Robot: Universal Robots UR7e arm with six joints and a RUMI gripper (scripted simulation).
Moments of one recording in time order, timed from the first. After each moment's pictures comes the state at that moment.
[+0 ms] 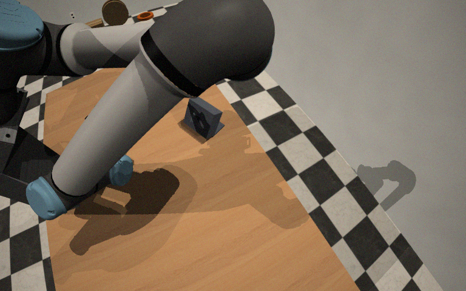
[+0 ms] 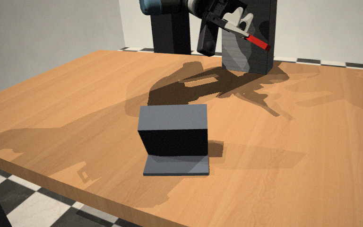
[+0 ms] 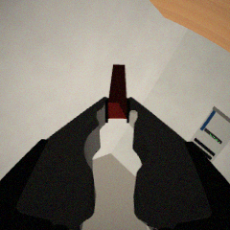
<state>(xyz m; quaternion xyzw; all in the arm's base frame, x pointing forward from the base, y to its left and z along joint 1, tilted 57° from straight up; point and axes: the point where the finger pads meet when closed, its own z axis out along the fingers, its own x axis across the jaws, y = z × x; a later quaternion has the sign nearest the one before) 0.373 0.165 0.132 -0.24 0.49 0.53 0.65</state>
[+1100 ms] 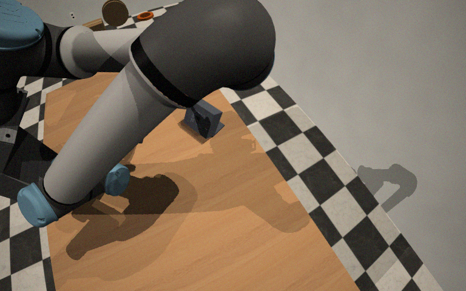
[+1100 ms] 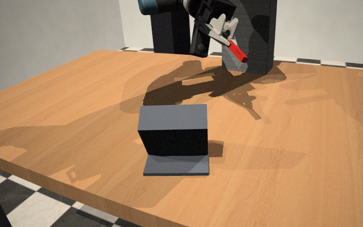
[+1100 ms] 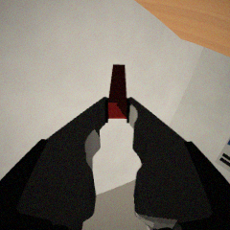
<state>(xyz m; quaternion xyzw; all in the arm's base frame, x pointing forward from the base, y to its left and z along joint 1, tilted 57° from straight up) 0.400 0.134 0.140 -0.14 0.52 0.55 0.64</state>
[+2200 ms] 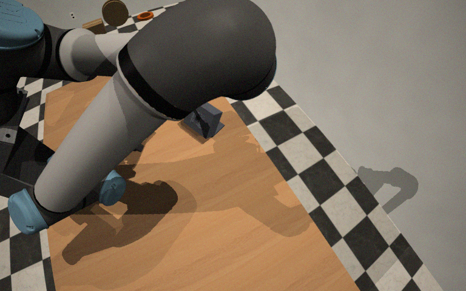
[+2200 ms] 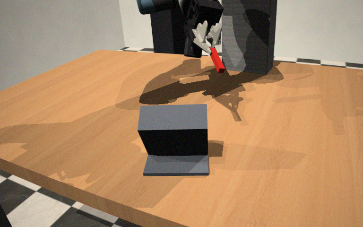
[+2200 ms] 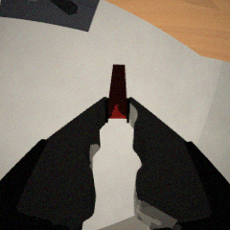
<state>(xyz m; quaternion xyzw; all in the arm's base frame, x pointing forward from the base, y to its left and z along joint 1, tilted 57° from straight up) 0.424 0.099 0.143 -0.04 0.53 0.57 0.62</state>
